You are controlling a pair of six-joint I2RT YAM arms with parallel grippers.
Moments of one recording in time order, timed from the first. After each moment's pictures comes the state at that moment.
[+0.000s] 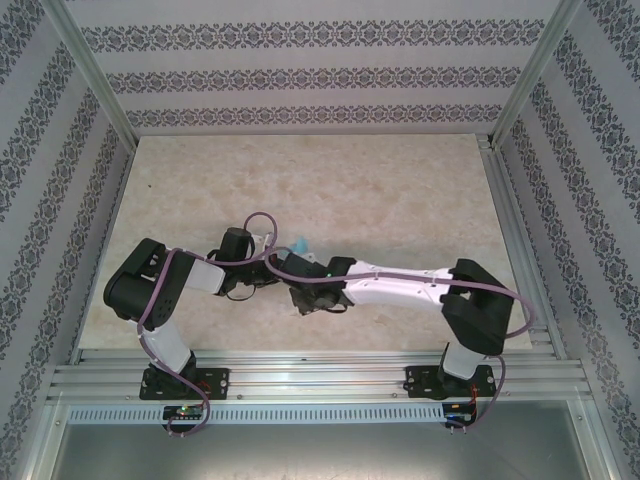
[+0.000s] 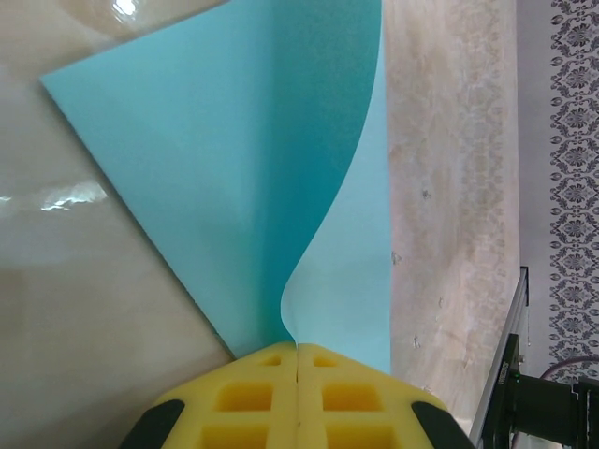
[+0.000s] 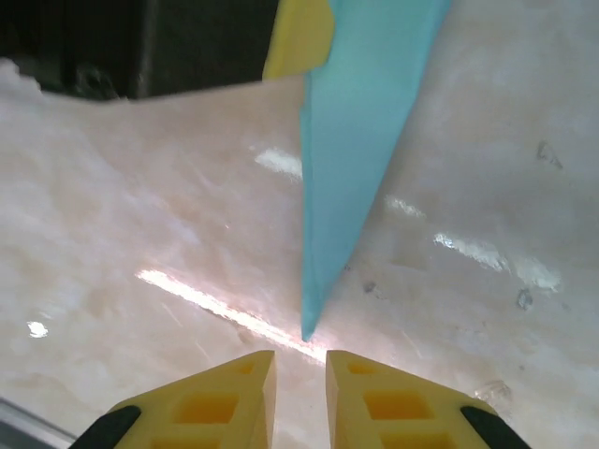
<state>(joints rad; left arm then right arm) -0.37 1.75 0.54 0.43 0.73 -0.68 1.09 1.66 1.11 -0.62 0.11 0.68</state>
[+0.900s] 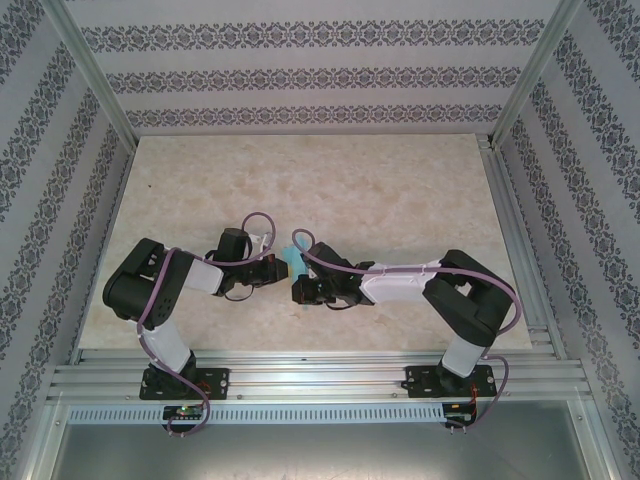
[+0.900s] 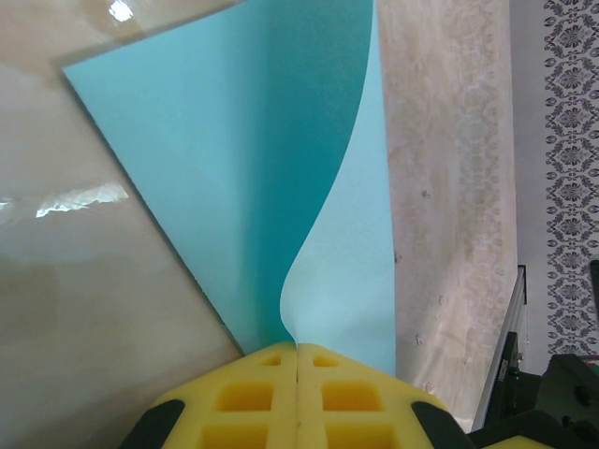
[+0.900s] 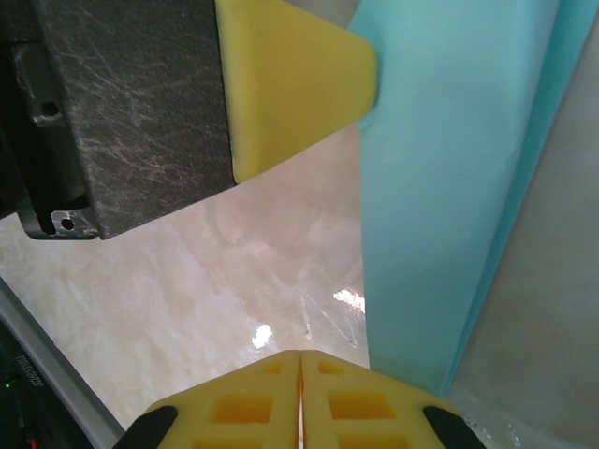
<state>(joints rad) -0.35 1.76 0.53 0.45 0.75 -0.66 0.94 1.73 0.83 0.02 -0.26 0.85</state>
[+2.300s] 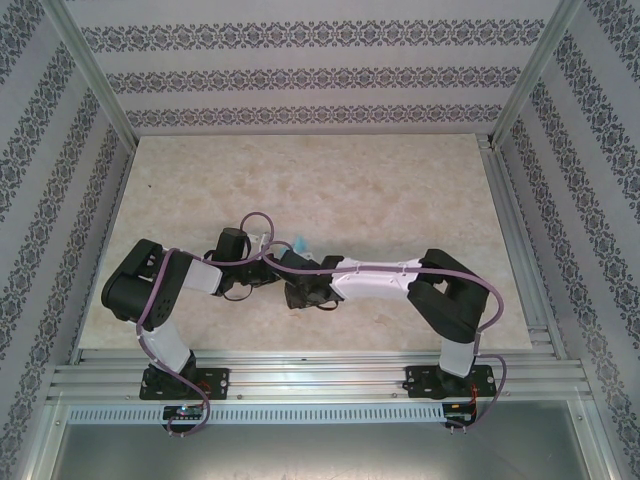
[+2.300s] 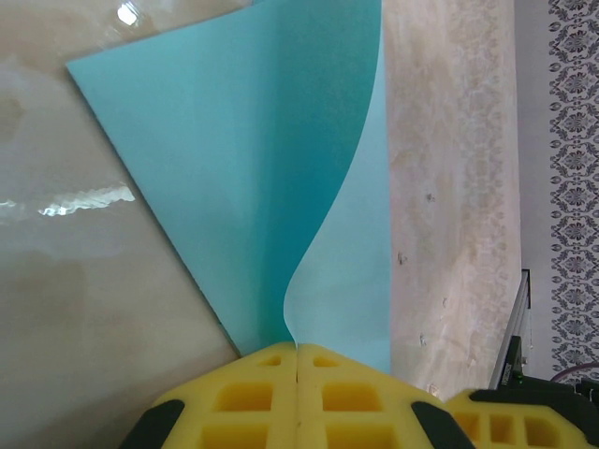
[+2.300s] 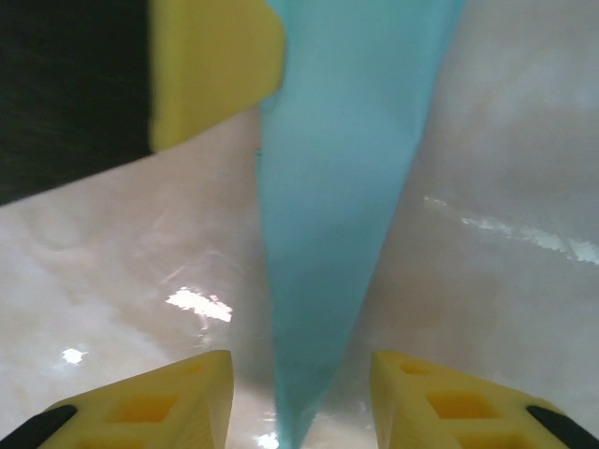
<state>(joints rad) -0.34 1.74 0.52 0.43 0.74 -0.66 1.06 1.86 1.14 -0.52 0.11 0.75</state>
